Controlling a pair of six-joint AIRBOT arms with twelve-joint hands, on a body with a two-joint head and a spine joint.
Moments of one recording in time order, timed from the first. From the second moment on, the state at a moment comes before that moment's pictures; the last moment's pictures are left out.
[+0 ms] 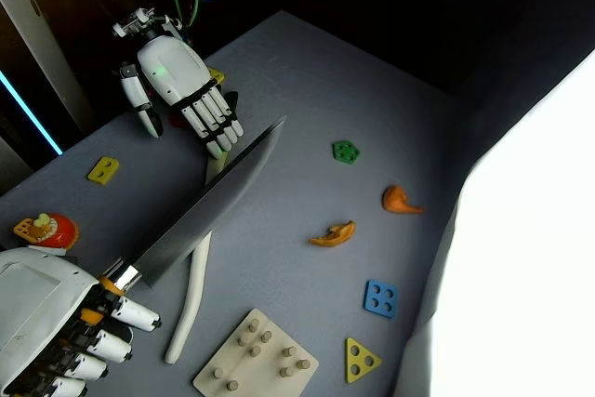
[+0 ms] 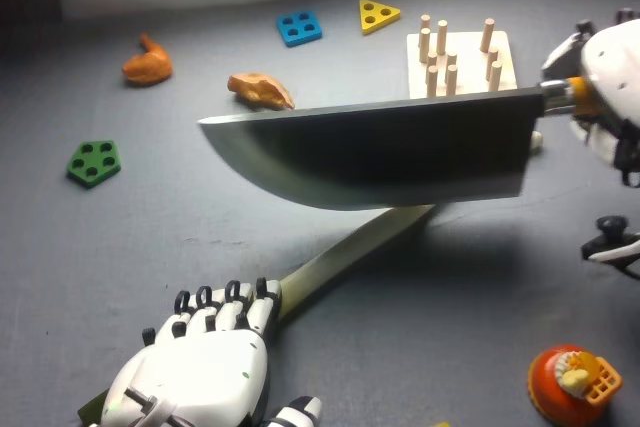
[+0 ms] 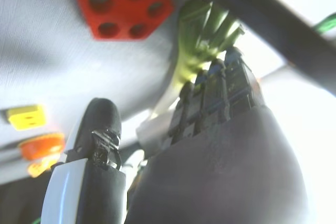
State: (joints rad) left arm 0.91 -1.21 0.45 1.70 1.31 -1.28; right arm -0.73 -1.13 1.01 0.81 1.13 -1.67
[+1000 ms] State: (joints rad) left arm 0.91 -1.21 0.45 1.69 1.32 -1.28; right arm -0.59 -1.00 1.00 0.79 1.10 -1.55
